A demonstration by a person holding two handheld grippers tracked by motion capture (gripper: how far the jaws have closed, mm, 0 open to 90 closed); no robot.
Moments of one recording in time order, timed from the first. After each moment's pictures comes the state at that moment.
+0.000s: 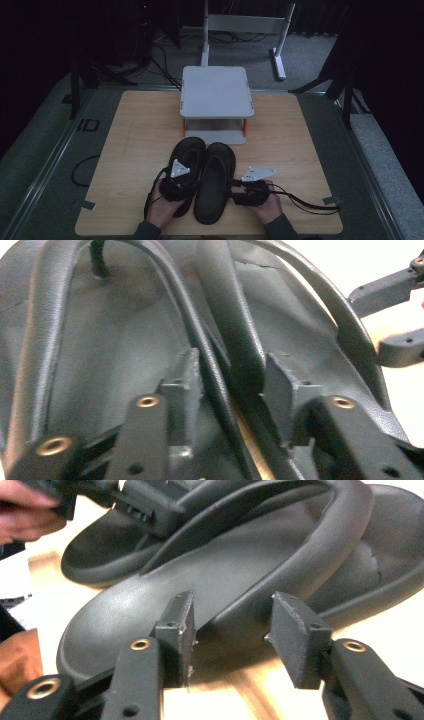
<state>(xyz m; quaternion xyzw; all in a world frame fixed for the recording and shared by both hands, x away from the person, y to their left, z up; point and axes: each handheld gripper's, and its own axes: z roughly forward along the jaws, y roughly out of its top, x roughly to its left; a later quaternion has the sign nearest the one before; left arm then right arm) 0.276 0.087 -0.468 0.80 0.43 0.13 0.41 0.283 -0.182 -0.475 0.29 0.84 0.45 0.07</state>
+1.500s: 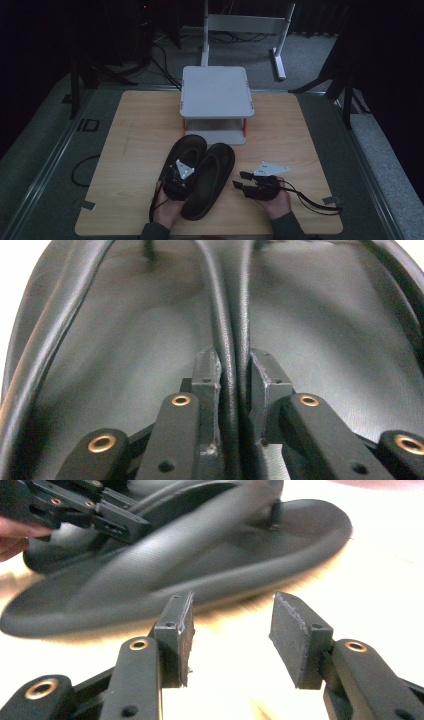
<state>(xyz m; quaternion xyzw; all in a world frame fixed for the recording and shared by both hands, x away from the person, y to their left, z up) 0.279 0.076 -0.475 0.79 0.48 0.20 0.34 0.294 -0.212 -0.471 0.32 0.82 0.46 0.11</state>
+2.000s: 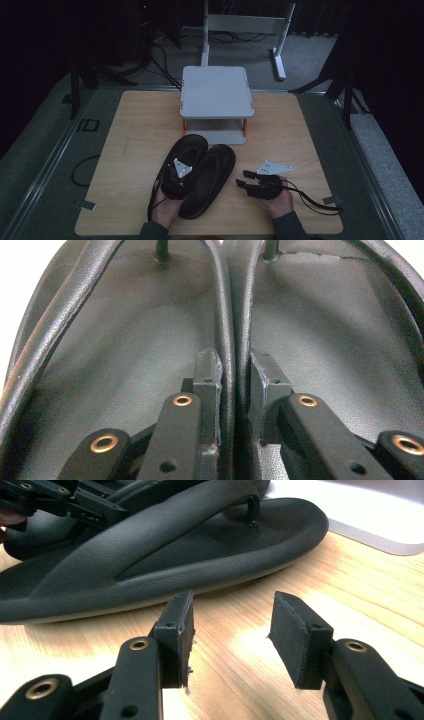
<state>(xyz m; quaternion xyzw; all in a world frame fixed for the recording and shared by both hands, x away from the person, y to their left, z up) 0.278 0.076 -0.469 0.78 0.48 0.20 0.35 0.297 -0.220 -0.473 0.33 0.82 0.45 0.12</state>
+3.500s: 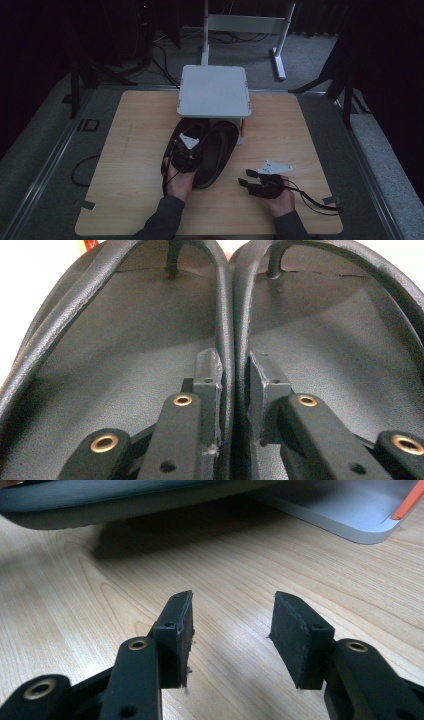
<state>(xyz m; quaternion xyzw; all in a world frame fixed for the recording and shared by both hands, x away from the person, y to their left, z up) 0.340 0.049 -0.437 0.72 0.53 0.24 0.37 0.300 -0.224 -0.476 0.34 0.82 0.44 0.13</state>
